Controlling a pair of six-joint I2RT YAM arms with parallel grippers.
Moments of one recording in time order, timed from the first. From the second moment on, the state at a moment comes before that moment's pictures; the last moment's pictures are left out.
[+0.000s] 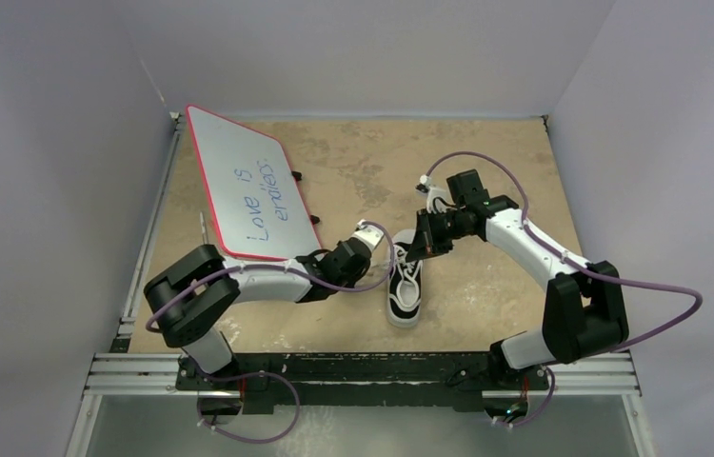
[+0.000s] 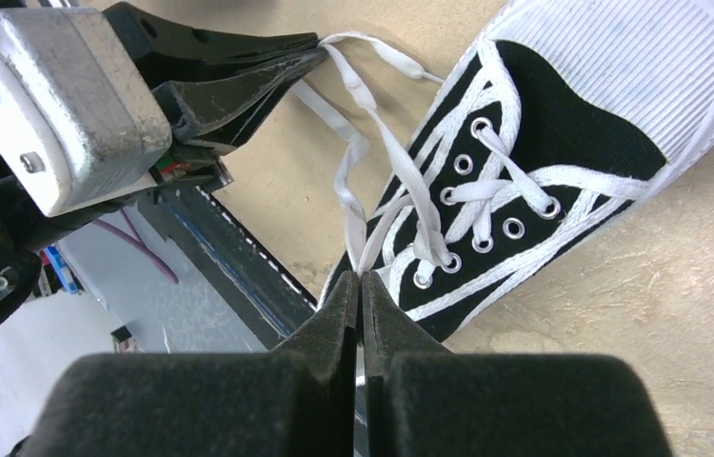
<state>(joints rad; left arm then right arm) -0.98 1.66 0.78 0.06 -0.37 -0.24 0.32 1.44 0.98 -0.66 -0.65 0.20</state>
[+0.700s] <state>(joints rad) -1.00 1.23 0.82 -0.24 -0.08 -0.41 0.32 1.49 1.09 -0.74 -0.69 0.26</state>
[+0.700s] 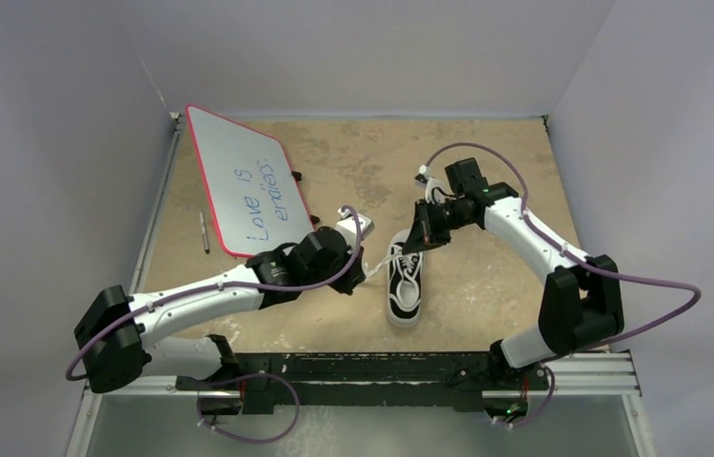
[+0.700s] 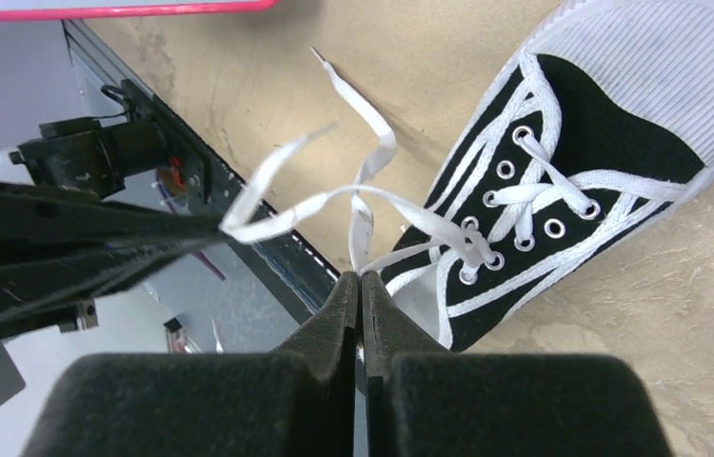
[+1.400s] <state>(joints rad) -1.04 1.53 0.84 0.29 0.32 -0.77 0.32 1.57 1.15 -0.79 -0.69 0.29</state>
